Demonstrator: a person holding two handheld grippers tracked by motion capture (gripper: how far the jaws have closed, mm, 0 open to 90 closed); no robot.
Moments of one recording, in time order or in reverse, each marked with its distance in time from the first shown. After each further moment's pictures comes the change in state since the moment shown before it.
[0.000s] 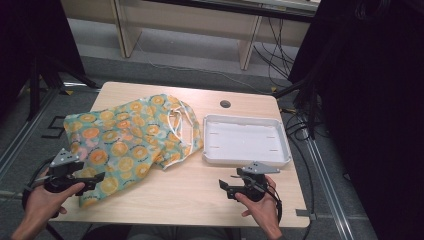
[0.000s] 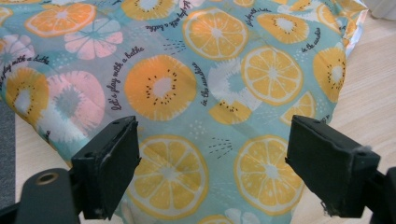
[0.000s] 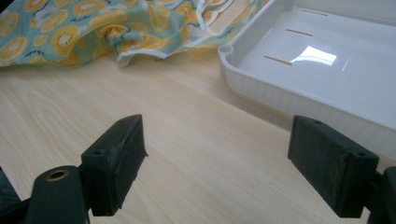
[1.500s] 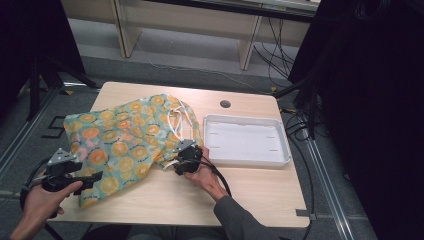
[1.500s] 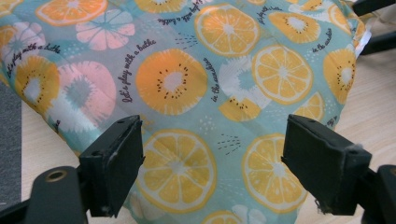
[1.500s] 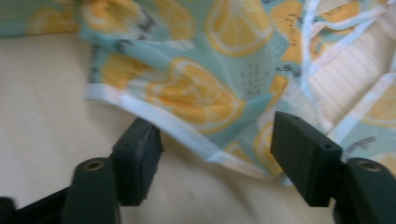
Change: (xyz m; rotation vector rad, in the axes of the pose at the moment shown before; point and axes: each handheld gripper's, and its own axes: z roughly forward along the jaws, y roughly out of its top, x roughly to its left) left arm -0.001 -0.004 -0.002 0.026 0.017 -0.147; right arm 0.058 0.066 0.183 0.236 -0.027 -0.437
